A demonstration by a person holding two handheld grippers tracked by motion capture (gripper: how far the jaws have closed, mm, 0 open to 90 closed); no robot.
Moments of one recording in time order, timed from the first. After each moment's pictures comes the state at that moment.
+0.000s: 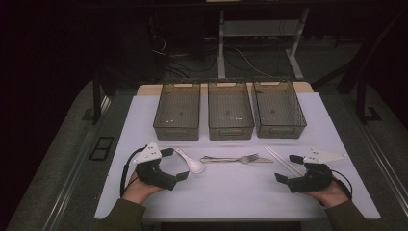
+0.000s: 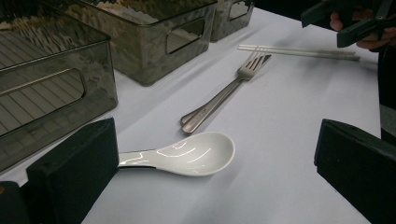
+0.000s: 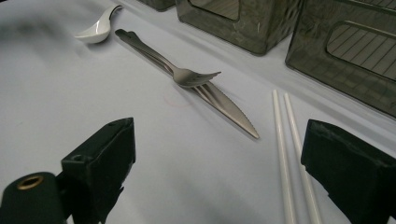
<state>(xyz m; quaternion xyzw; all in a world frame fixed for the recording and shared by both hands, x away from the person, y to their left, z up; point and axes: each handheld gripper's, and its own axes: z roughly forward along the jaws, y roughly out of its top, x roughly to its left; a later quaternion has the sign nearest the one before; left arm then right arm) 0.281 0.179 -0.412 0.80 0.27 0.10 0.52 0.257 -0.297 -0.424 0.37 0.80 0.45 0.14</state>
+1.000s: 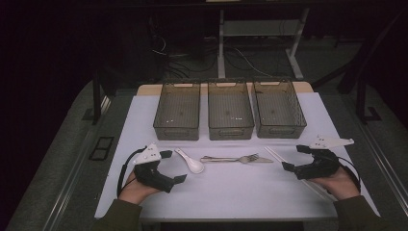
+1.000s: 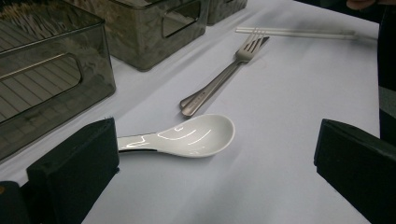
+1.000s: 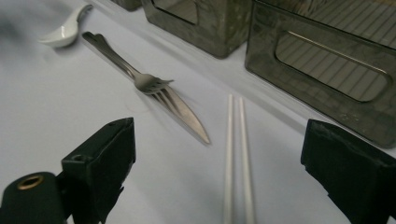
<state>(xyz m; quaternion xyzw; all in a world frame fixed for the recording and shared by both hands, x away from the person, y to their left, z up) 0.279 0.183 -0.413 0.82 0.26 0.09 0.50 0.287 -0.319 -0.409 0.38 0.81 0.42 0.13</state>
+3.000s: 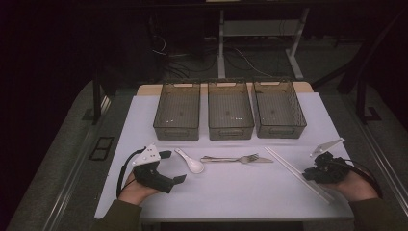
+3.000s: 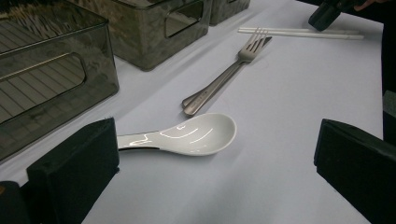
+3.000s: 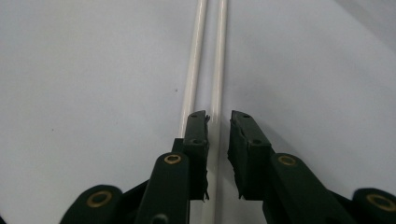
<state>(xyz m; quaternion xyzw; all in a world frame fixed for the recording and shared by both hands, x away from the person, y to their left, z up) 0.277 0.185 -0.413 0.82 0.26 0.10 0.50 0.285 -0.342 -0.420 0.39 0.89 0.20 0.06</state>
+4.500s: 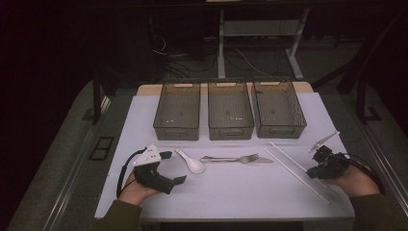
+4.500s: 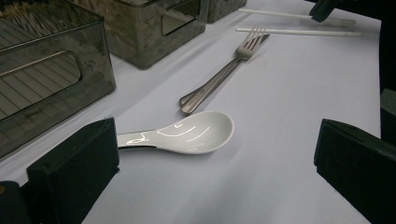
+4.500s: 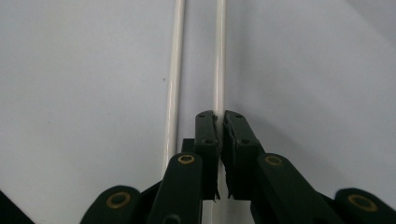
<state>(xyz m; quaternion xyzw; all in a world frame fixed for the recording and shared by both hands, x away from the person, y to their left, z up) 0.276 0.185 -0.414 0.82 0.26 0.10 0.49 0.295 -0.340 -0.407 0.42 0.89 0.15 0.05</state>
